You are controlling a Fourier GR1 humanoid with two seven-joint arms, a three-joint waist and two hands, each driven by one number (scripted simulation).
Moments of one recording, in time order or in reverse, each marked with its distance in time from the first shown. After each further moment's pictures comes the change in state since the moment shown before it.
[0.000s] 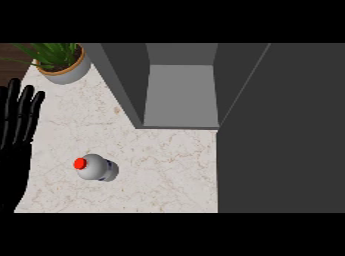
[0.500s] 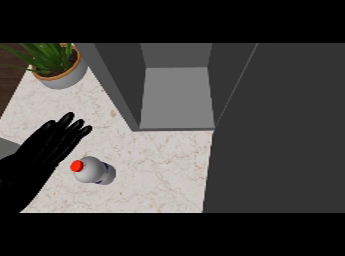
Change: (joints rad) left arm 0.035 0.179 -0.052 0.071 0.492 -0.467 0.011; right arm 0.077 0.019 0.106 -0.076 -0.054 0.063 0.037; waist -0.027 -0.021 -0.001
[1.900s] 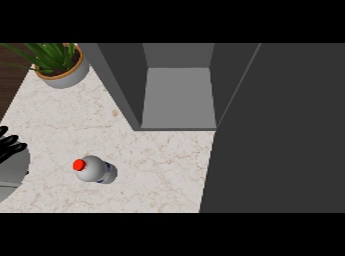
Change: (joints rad) left arm 0.044 0.327 0.284 0.217 0.541 -0.432 0.245; right arm 0.133 0.039 0.309 -0.301 0.089 -0.068 0.261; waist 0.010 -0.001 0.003
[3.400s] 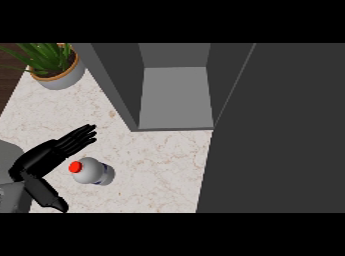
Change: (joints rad) left arm -0.243 -0.321 -0.026 0.679 -1.032 -0.065 -0.478; right arm -0.129 -0.052 0.060 -0.012 0.013 -0.116 0.123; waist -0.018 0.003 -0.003
